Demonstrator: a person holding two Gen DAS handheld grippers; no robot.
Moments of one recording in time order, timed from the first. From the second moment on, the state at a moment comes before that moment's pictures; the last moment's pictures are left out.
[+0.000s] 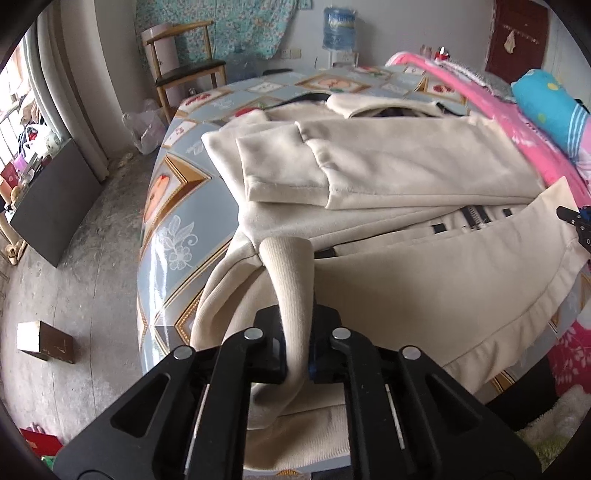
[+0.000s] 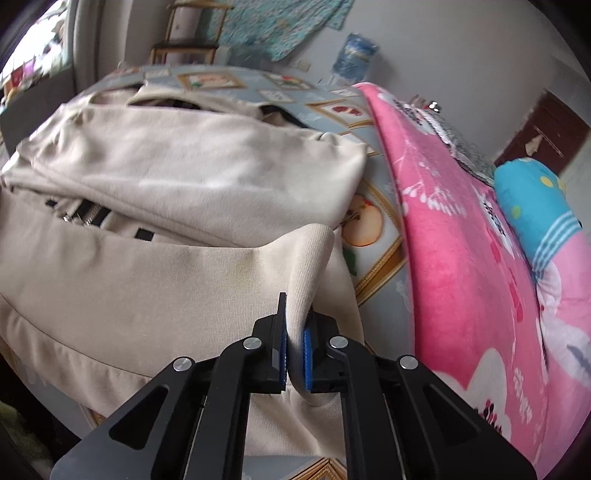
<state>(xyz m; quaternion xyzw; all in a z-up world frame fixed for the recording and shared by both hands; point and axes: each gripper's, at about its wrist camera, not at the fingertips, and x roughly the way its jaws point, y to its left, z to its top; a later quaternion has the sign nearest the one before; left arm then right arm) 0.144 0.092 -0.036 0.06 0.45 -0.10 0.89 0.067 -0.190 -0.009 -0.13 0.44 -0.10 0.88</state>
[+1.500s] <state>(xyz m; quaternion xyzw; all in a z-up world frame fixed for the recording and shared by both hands) 0.149 0.088 0.114 0.07 0.23 -0.09 0.97 0.087 -0.211 0.109 -0.05 0.24 -0.11 0.96</state>
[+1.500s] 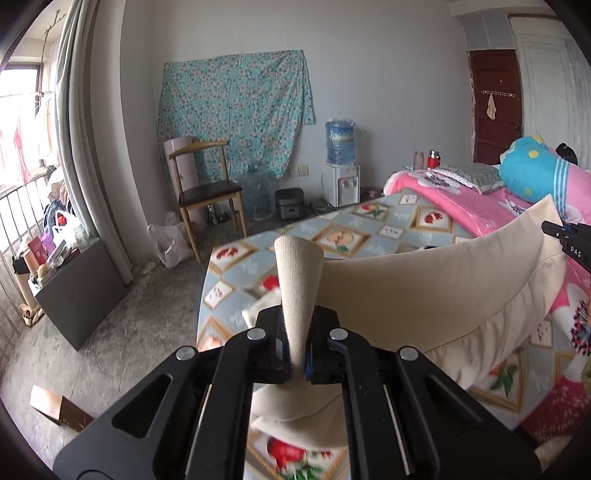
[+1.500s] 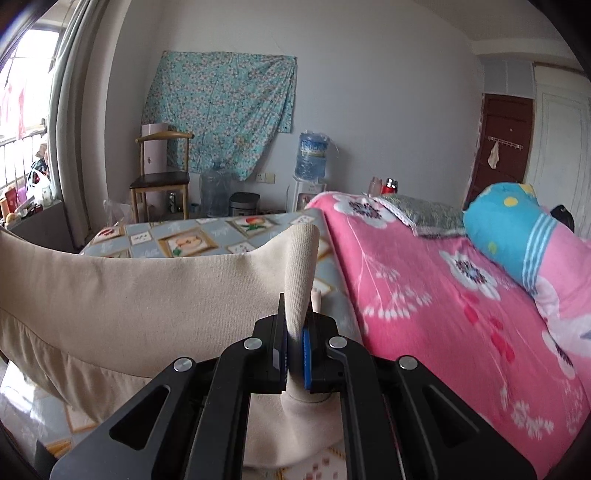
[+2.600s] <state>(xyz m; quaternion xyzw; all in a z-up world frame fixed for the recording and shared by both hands) 0.379 0.154 0.028 -0.06 0.43 -0.09 0.90 0.270 -0.277 0.049 -0.04 0.39 -0.04 0.92</state>
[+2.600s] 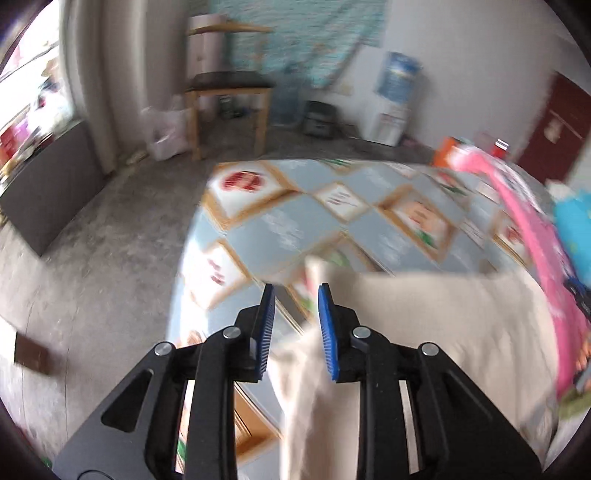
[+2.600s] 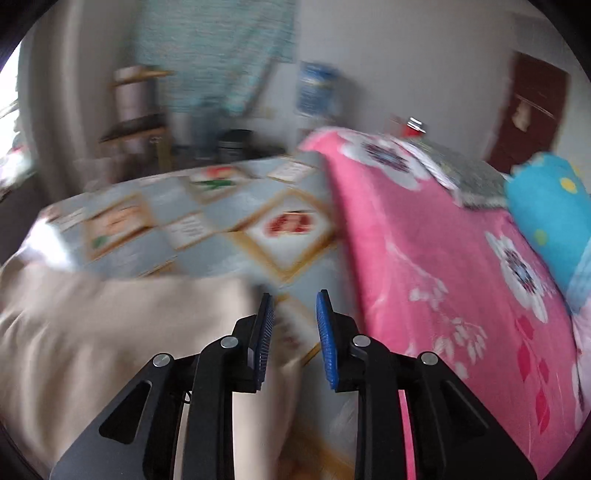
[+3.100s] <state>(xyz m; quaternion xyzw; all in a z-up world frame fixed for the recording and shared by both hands) 0.349 0.148 -0.011 -0.07 0.47 -0.10 0.88 0.255 -0.273 0.034 0.00 0.44 0.02 0.90</state>
